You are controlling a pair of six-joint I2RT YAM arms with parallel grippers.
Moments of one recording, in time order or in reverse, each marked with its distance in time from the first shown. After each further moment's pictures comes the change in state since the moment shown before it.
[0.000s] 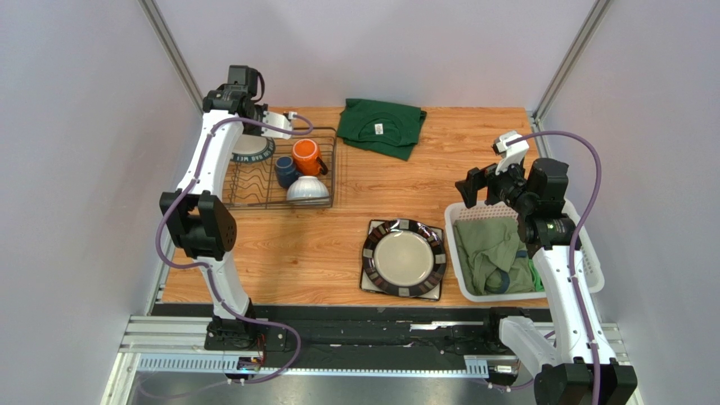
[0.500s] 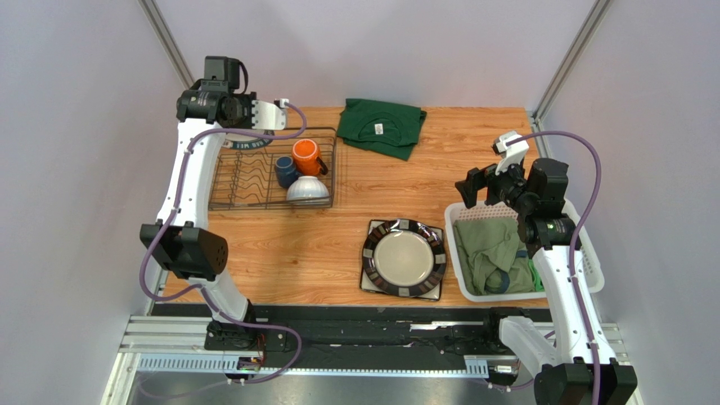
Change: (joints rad) left arm 0.000 -0.176 0.032 -0.064 0.069 -0.050; right arm 0.000 0.000 0.000 -0.003 -0.001 0.000
